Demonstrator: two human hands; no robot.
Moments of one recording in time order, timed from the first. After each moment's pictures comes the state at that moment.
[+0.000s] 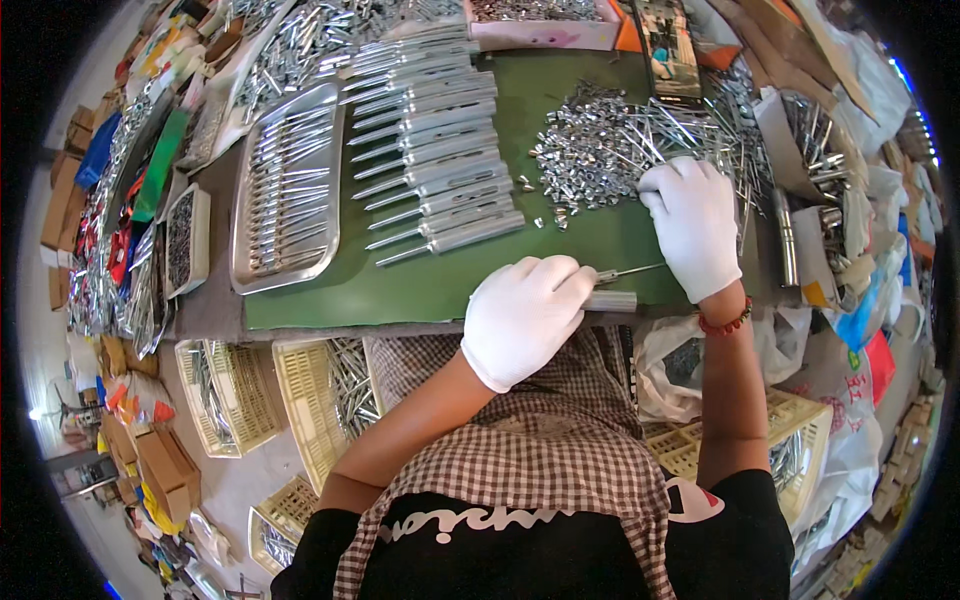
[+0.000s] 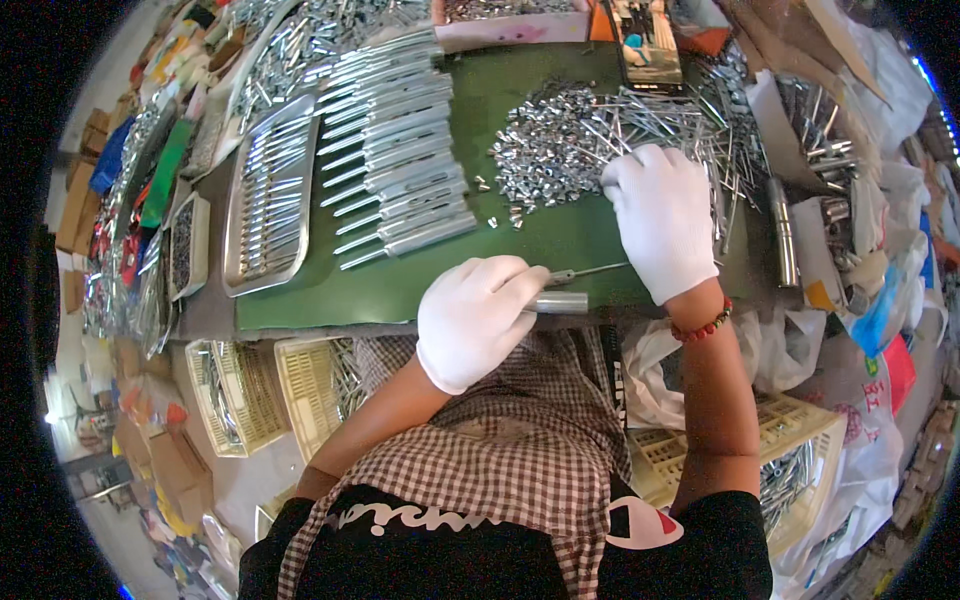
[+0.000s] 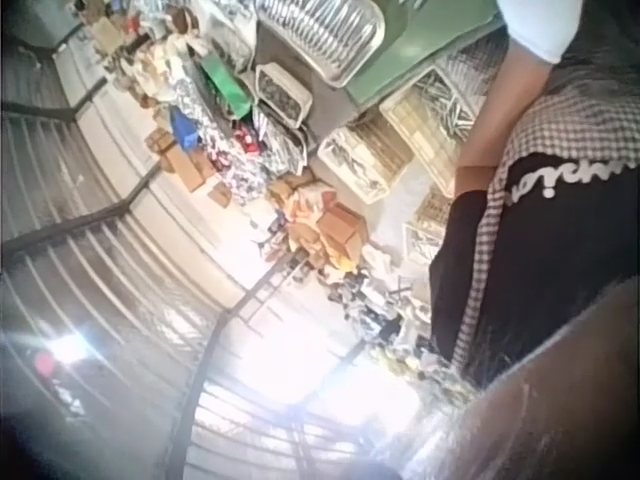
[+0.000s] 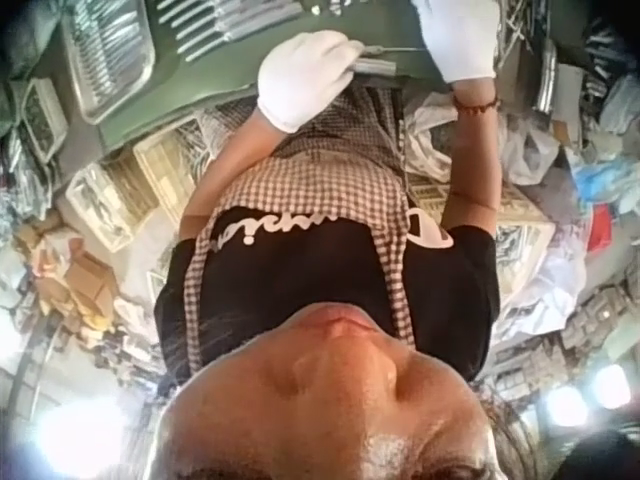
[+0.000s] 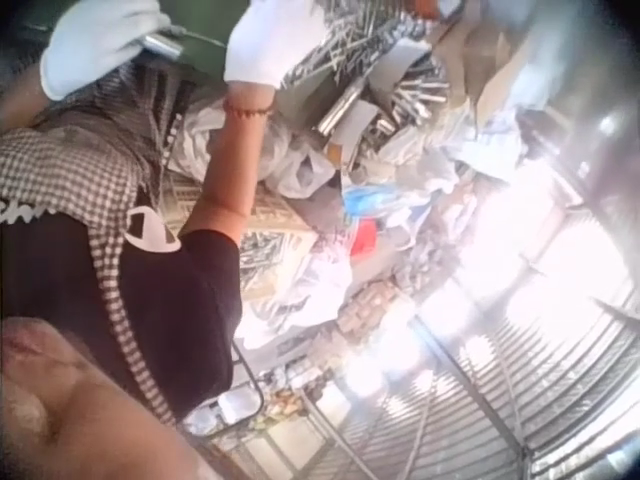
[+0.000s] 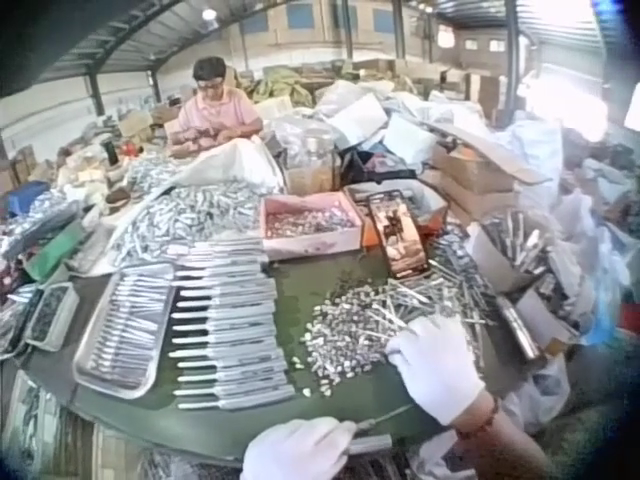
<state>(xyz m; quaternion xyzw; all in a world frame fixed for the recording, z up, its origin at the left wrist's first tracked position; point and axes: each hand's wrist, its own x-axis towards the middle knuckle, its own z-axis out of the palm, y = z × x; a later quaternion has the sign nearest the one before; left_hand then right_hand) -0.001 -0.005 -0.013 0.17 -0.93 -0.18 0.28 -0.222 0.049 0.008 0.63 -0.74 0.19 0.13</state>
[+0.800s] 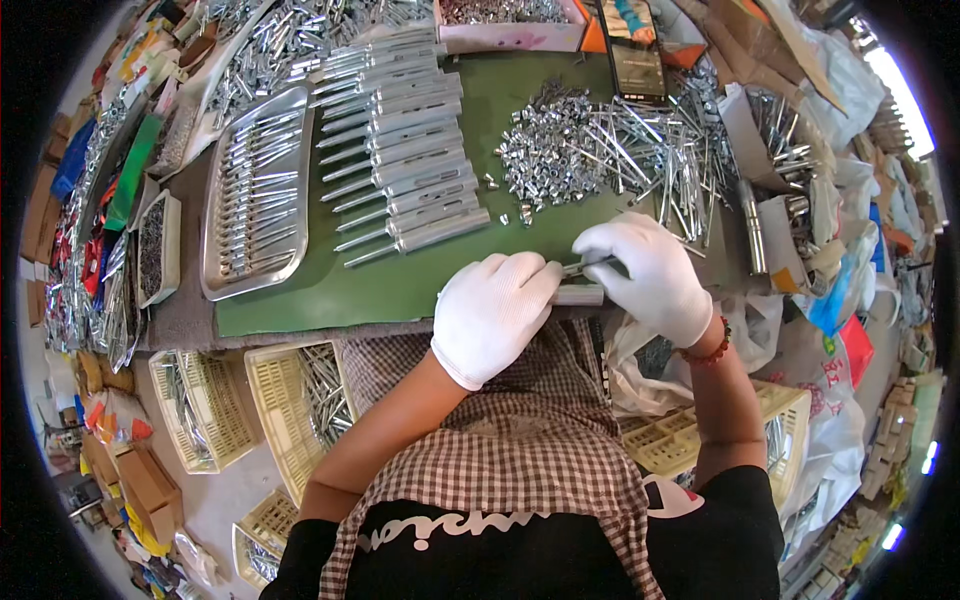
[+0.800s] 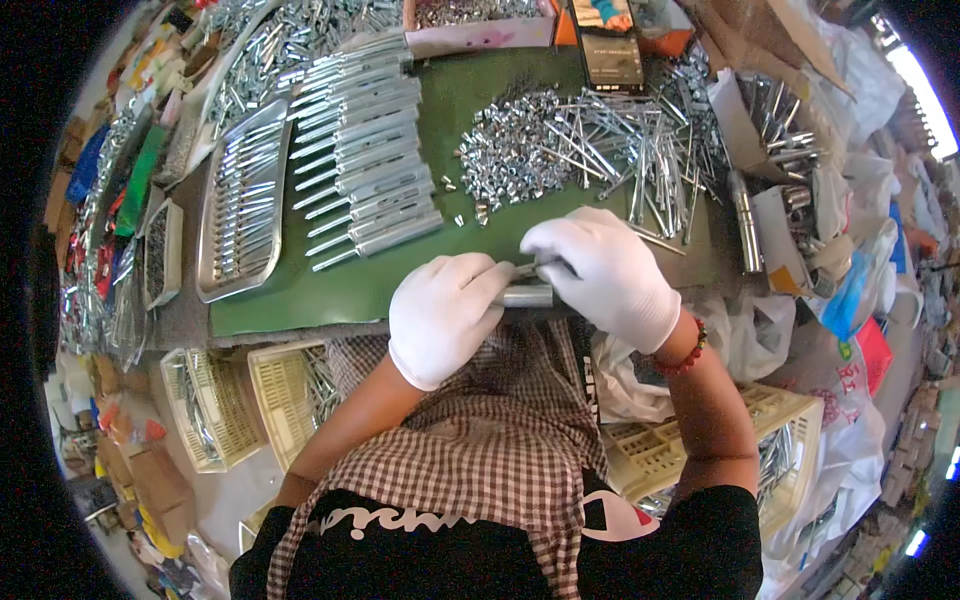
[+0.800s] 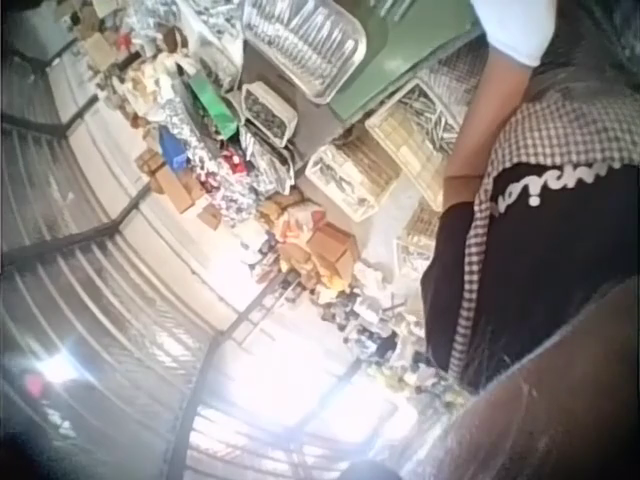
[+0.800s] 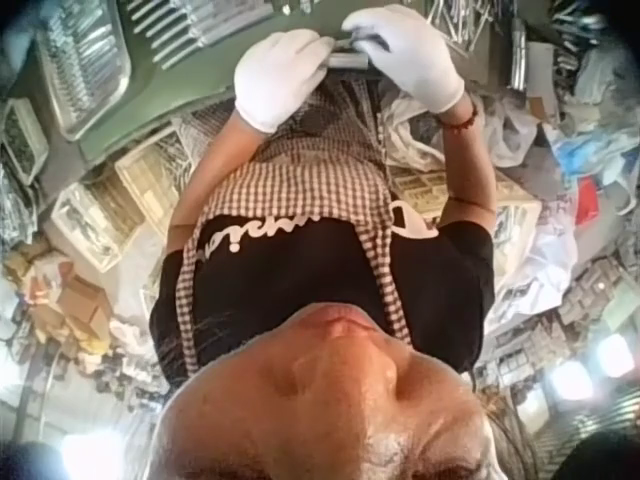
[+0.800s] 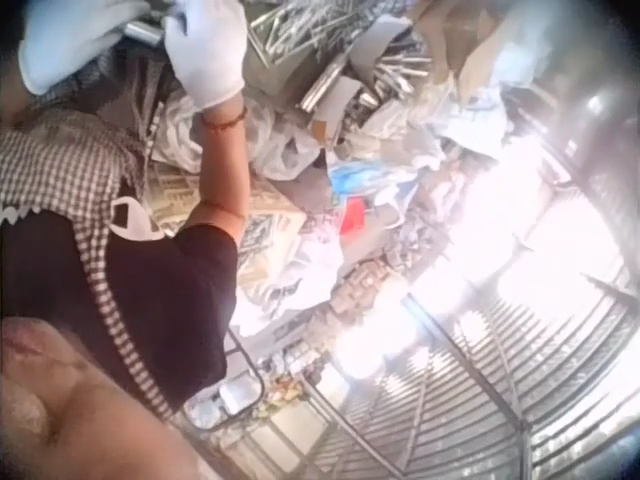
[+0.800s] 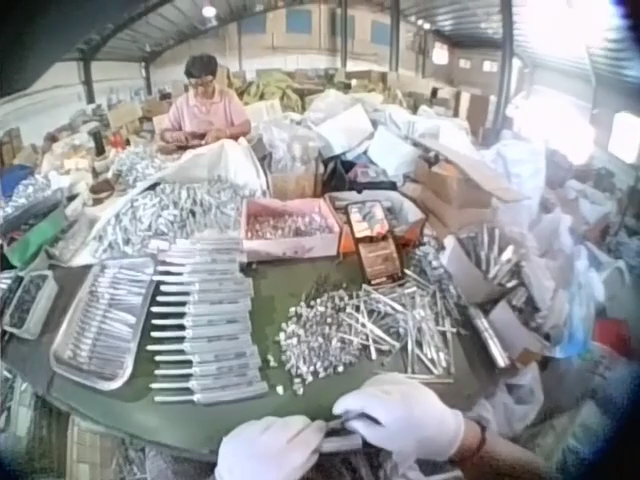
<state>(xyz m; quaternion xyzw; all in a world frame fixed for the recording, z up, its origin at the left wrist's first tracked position) -0.001 -0.006 -0.013 0.16 -0.93 -0.15 0.29 -0.190 0.079 0.024 0.70 -0.64 0.29 -0.11</state>
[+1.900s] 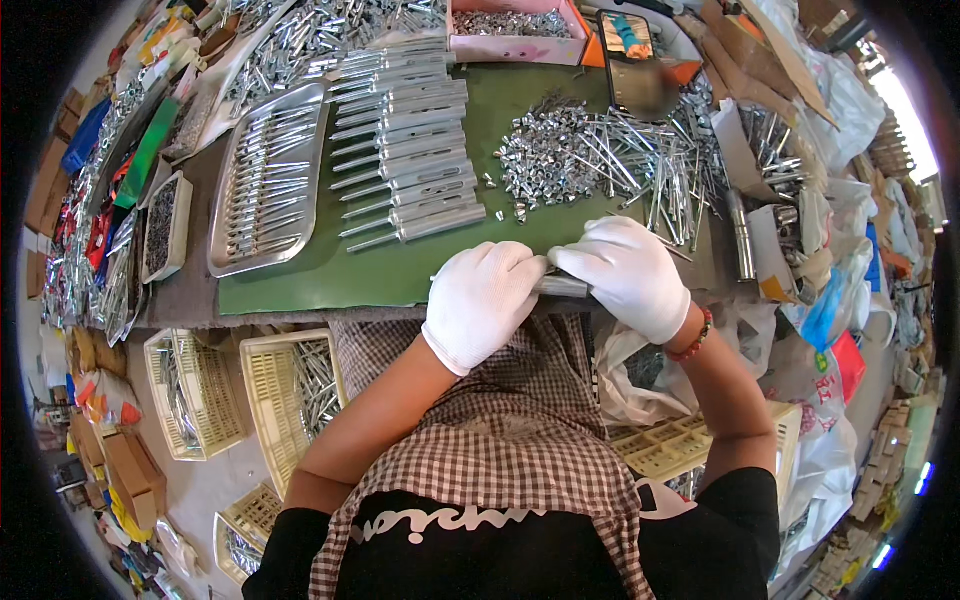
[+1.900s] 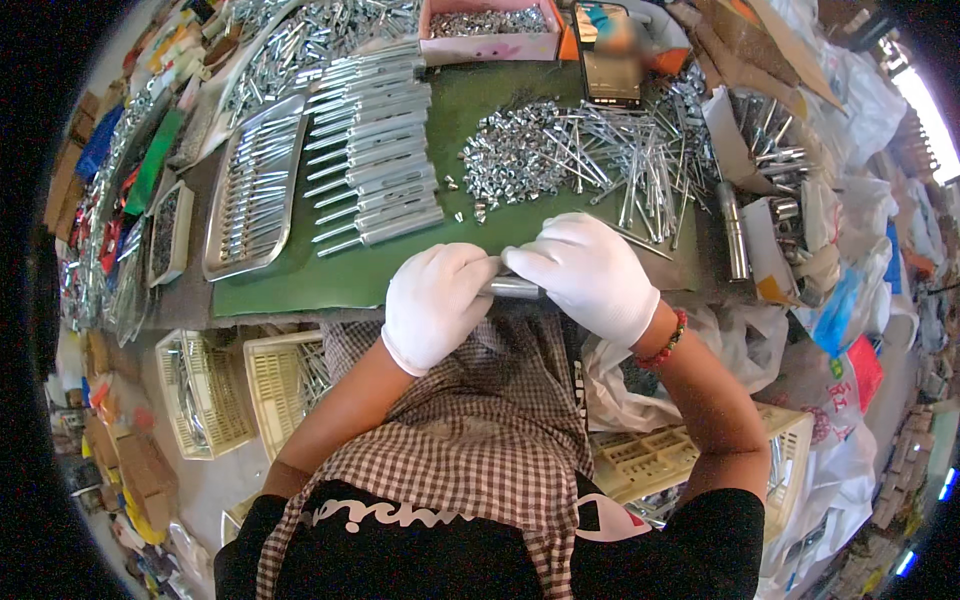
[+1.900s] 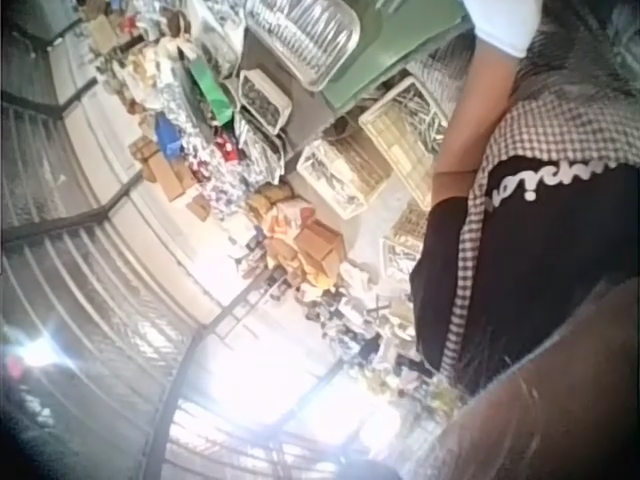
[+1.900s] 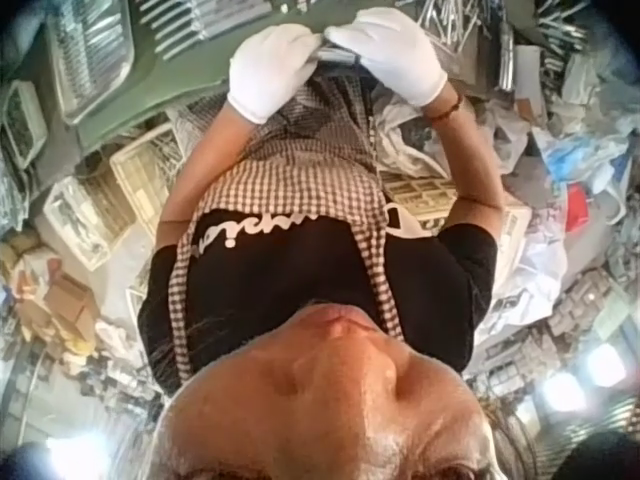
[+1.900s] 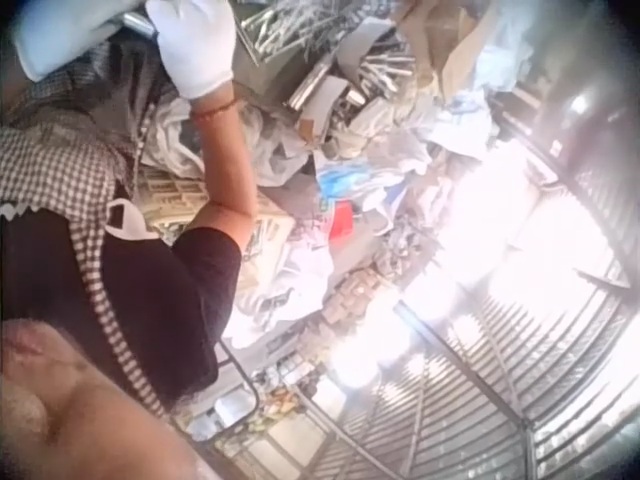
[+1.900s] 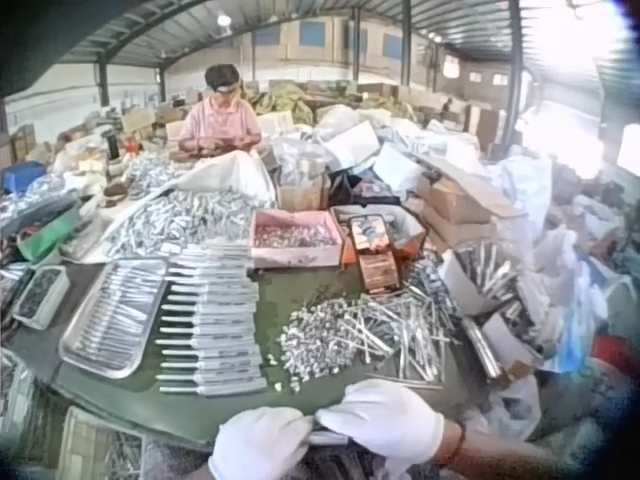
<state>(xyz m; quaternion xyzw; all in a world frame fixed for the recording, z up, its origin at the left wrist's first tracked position) 0.001 -0.005 -0.014 0.17 -0.93 -0.15 0.30 -0.195 0.078 0.019 0.83 -0.50 0.24 0.05</state>
